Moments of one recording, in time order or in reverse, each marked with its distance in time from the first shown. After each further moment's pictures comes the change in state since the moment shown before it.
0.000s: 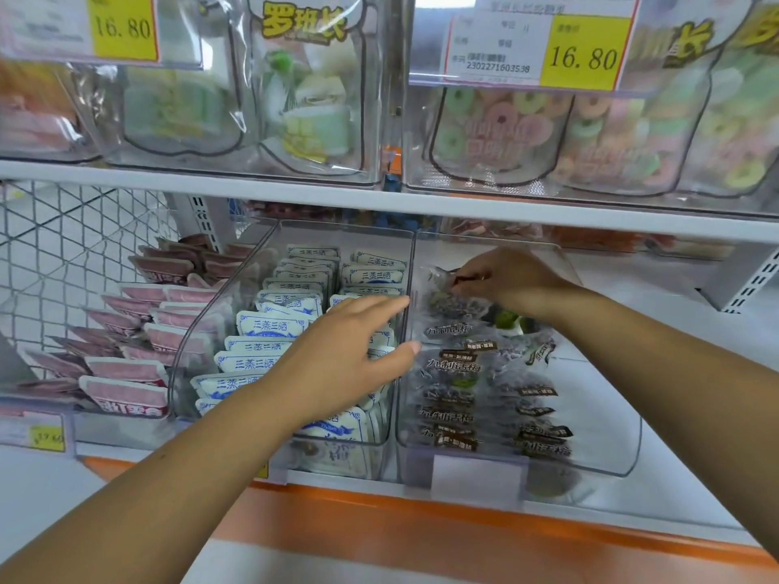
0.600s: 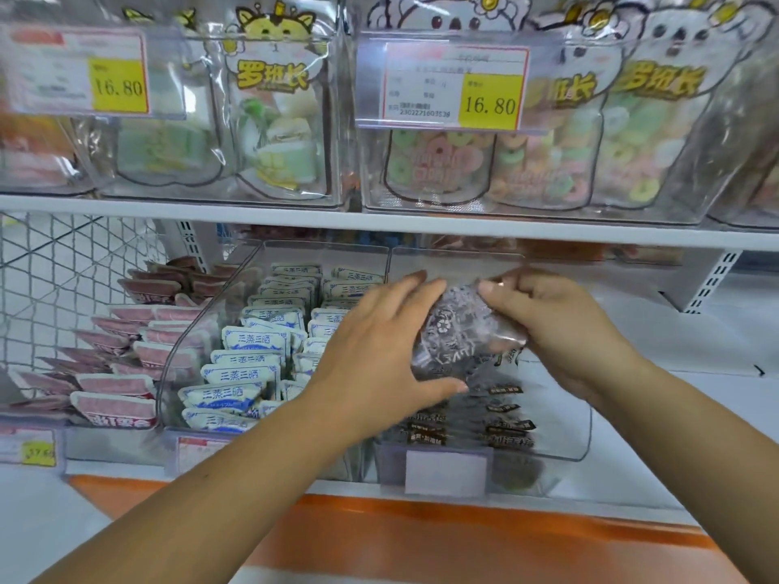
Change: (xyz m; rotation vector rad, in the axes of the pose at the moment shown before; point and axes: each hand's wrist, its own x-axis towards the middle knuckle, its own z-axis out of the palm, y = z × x) left_hand 0.002 0.061 0.010 0.156 0.218 0.157; right_hand -0.110 -0.042 -0.016 0.961 0.247 0.179
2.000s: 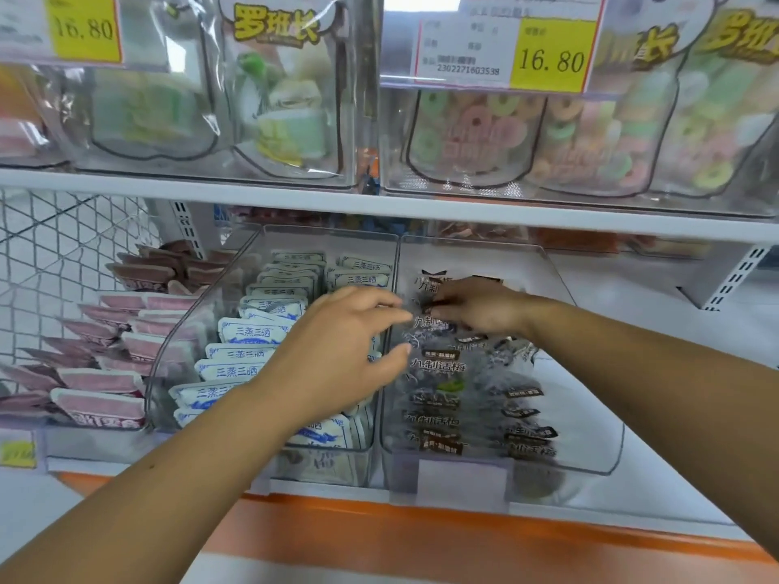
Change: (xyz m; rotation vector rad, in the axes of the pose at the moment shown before) left_hand 0.000 -0.058 0.002 -0.018 -0.092 -0.005; right_hand 0.112 0.046 0.022 -0.984 -0.404 0.070
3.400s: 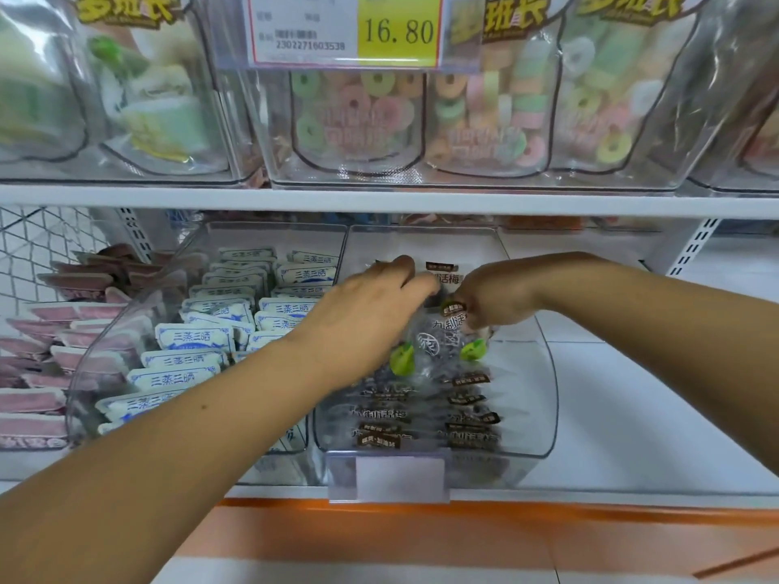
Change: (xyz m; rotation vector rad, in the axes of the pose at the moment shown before) left_hand 0.061 0.053 0.024 0.299 -0.046 0.256; right_hand -0.046 0.025 -0.045 -0.624 -0.304 0.009
